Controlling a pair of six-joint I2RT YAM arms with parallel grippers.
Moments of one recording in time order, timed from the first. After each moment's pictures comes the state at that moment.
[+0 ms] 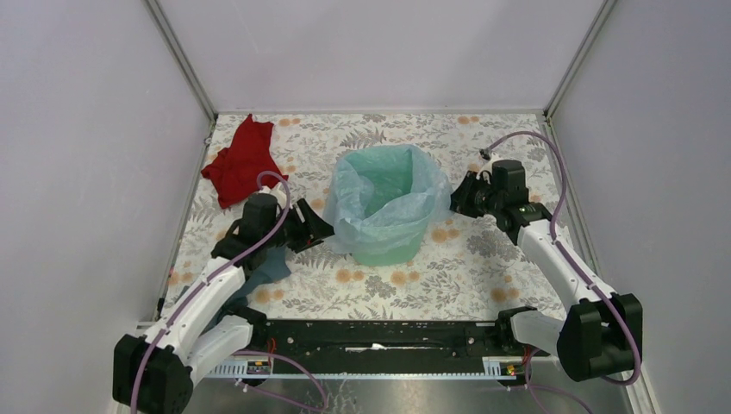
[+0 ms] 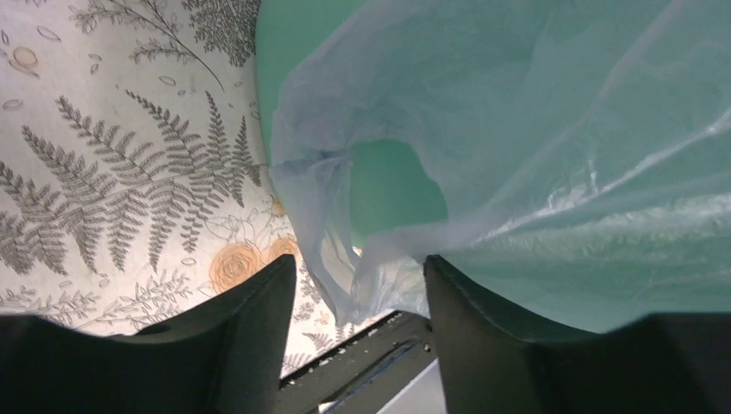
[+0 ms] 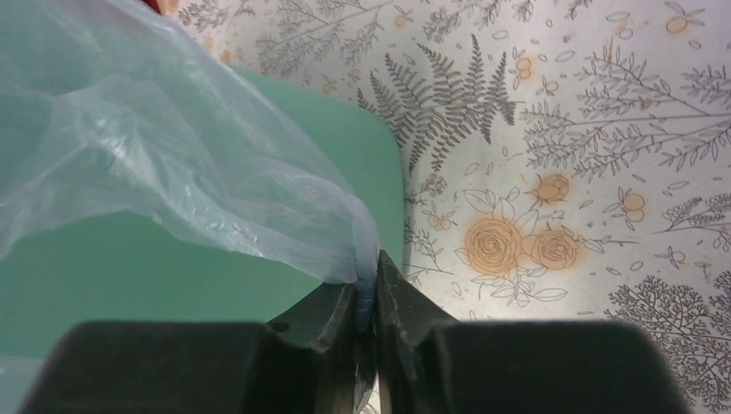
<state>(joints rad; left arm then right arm) -0.33 0.87 0.58 -0.34 0.42 -0.88 0.19 1.17 0.81 -0.30 -0.36 0.52</state>
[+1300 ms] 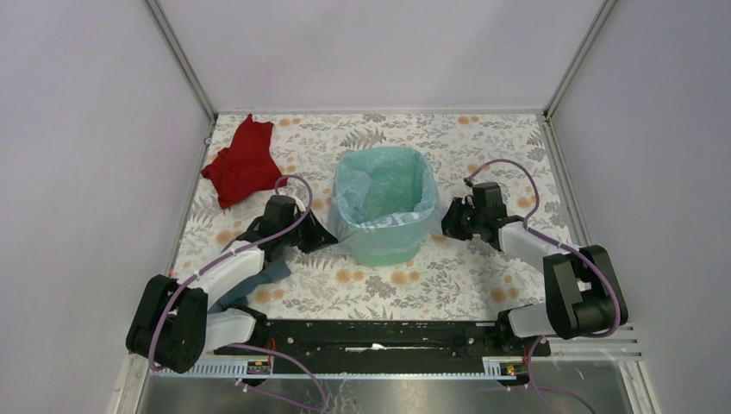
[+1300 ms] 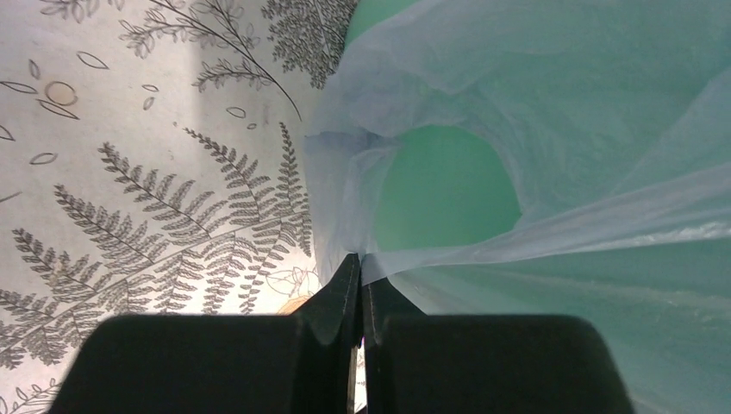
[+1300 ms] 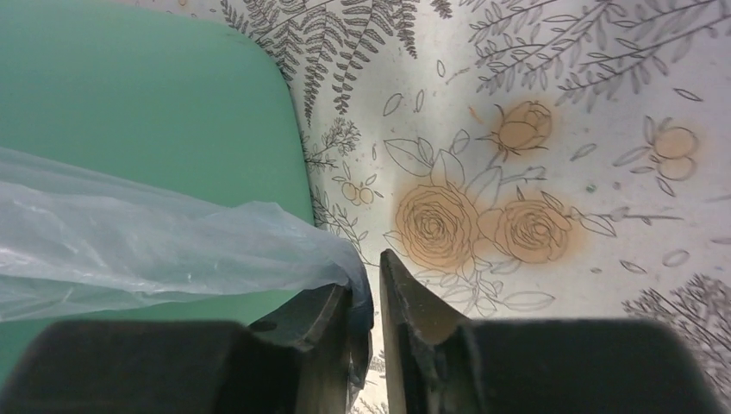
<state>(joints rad) -0.35 1.20 0.50 -0.06 0.38 -0.85 0.23 1.41 0.59 -0.03 -0.36 0.55</state>
